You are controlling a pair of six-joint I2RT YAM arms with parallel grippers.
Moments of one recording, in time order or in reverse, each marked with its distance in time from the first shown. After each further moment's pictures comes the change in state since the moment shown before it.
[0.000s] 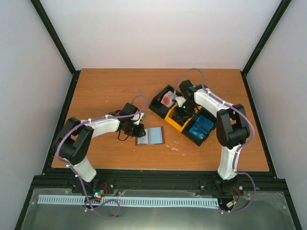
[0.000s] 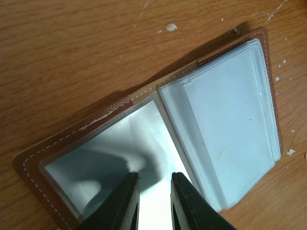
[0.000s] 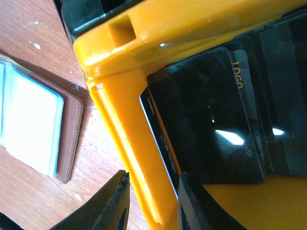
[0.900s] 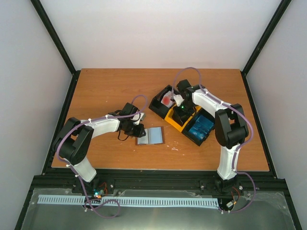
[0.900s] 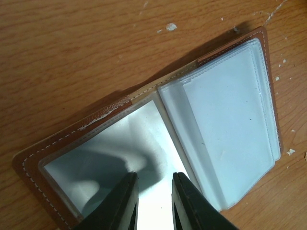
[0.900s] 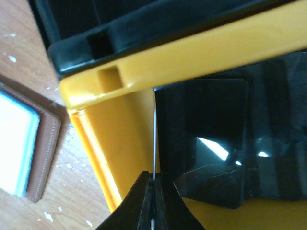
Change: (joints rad) left arm 0.000 0.001 0.000 0.000 0.001 0.001; right arm 0.024 0.011 -0.004 0.059 0.072 -0.052
